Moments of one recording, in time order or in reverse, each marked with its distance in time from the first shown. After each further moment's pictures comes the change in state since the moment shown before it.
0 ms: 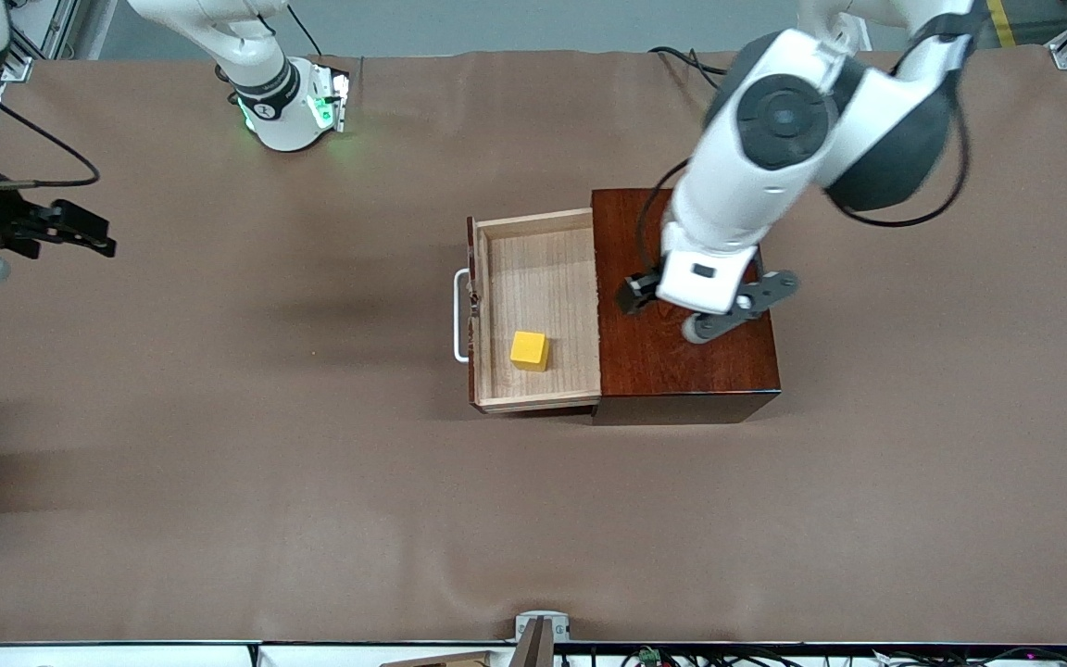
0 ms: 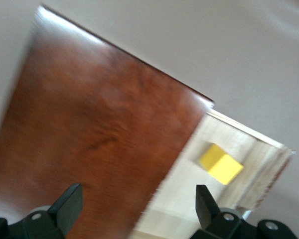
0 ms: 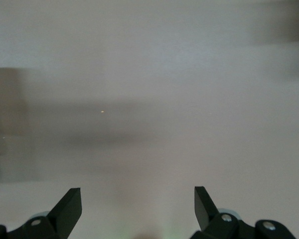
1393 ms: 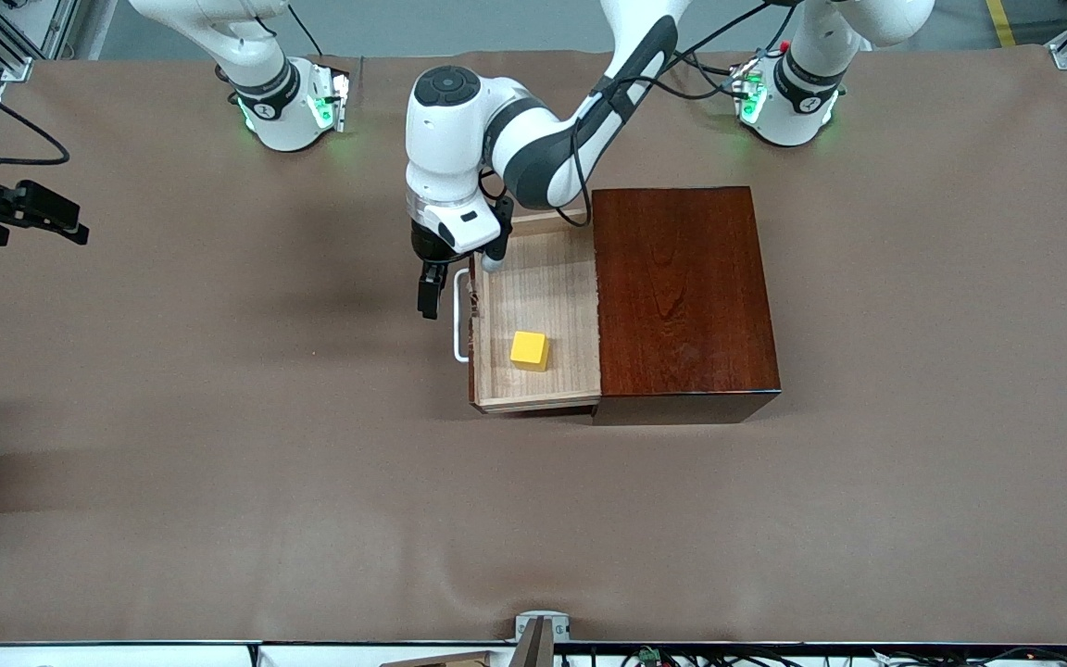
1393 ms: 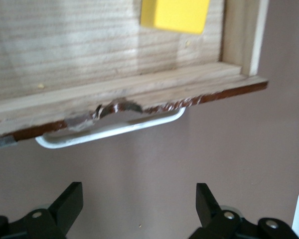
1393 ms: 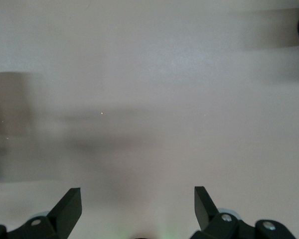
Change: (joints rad) left arm -0.632 0.402 0.338 0.167 -0.004 0.552 -1.279; right arm -0.012 -0.006 0.020 0.061 -0.004 -0.046 -0.002
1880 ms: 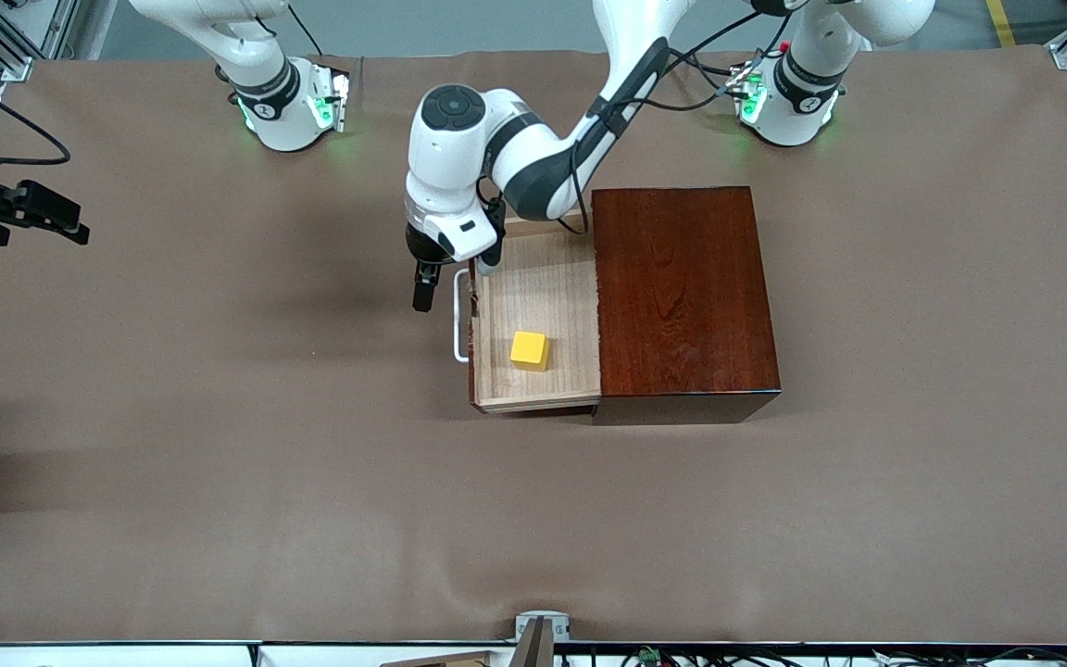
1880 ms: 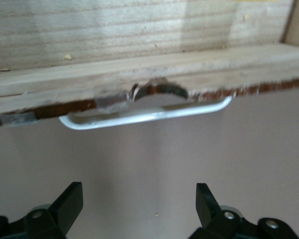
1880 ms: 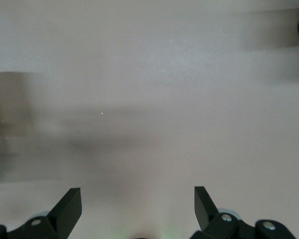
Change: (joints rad) left arm 0.030 0.030 -0.019 0.000 -0.181 0.011 0.026; right arm 0.000 0.000 0.001 0.000 0.000 0.000 0.000
